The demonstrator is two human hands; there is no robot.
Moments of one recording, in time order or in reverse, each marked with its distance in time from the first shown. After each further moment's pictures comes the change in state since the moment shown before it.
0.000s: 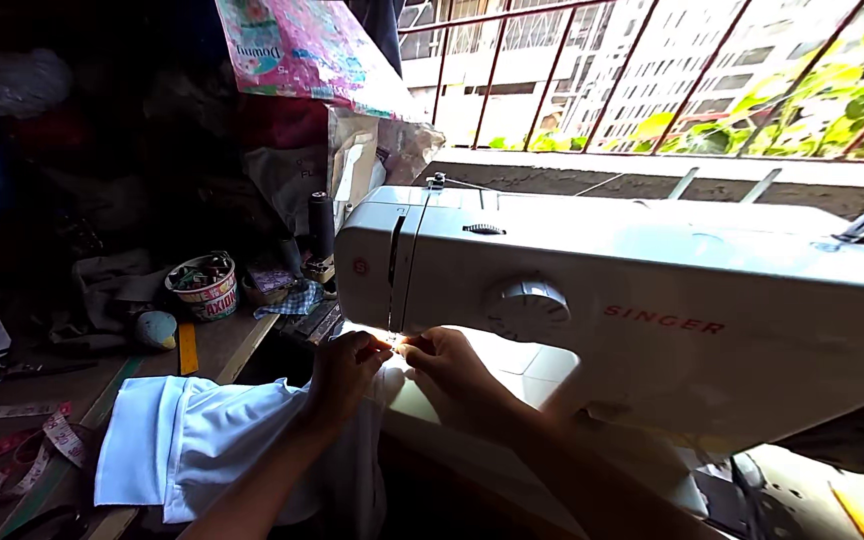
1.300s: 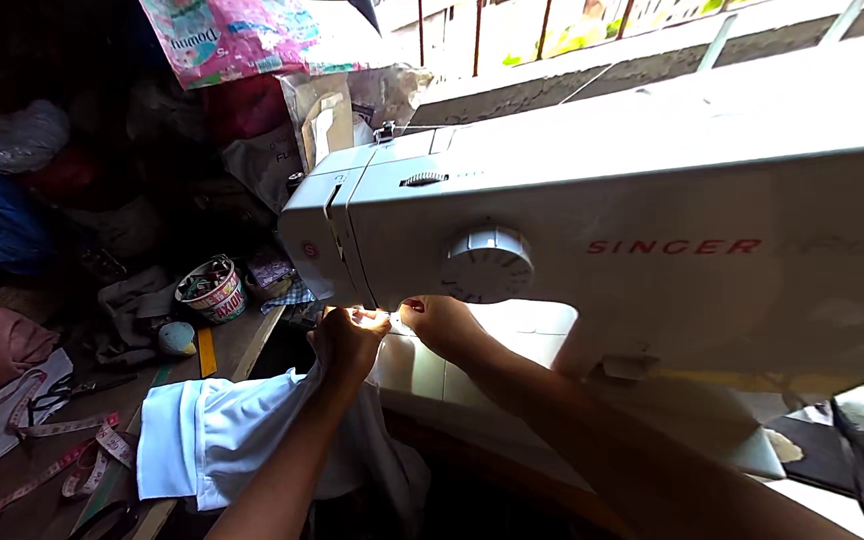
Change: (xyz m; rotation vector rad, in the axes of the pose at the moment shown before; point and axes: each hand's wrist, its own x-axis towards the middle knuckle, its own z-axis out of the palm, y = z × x) left_hand 0.028 0.017 0.021 0.319 0.010 -0.415; right_hand 0.018 -0.005 -0.001 -0.185 0.064 0.041
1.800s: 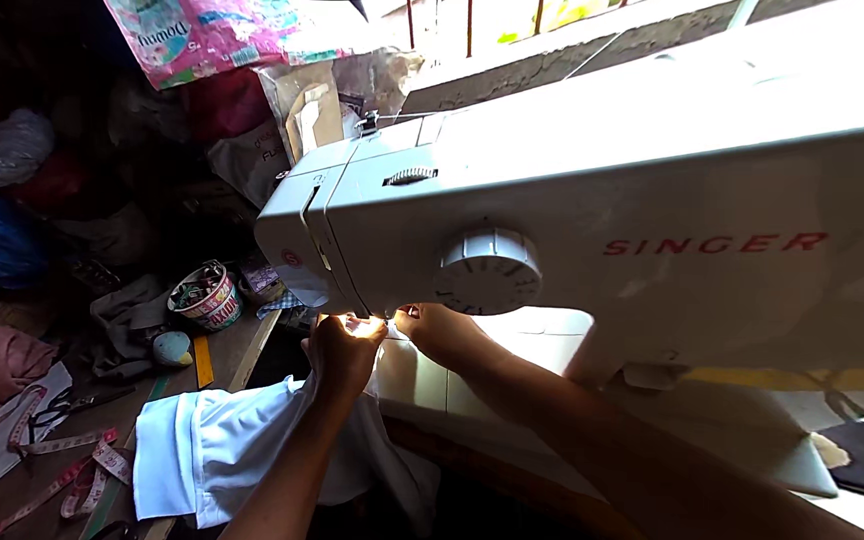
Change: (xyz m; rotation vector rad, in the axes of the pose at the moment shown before) left_hand -0.005 -0.001 0.000 -0.019 0.043 0.014; right_hand 0.004 -0.001 0.000 -0.046 -0.100 0.041
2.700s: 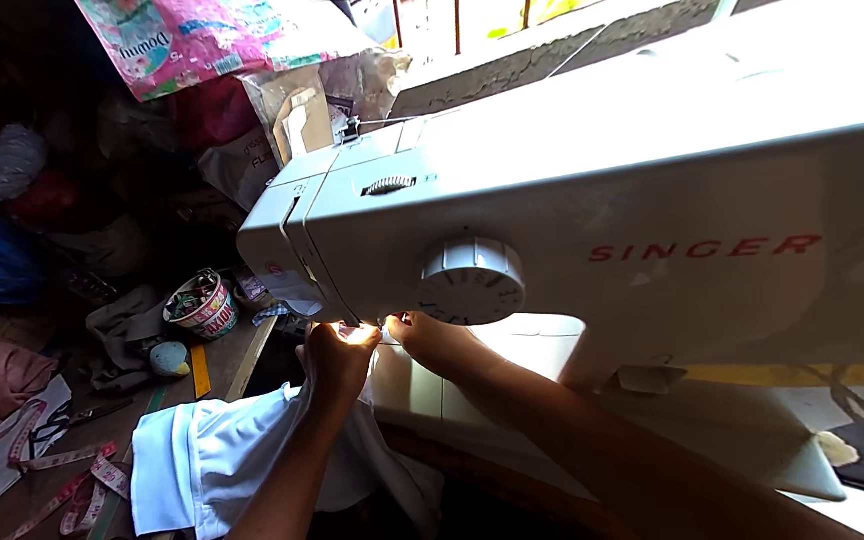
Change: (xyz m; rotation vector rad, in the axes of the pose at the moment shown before) left_hand 0.002 -0.001 0.003 0.008 0.028 0.009; right_hand 0.004 0.009 0.006 0.028 0.021 -0.049
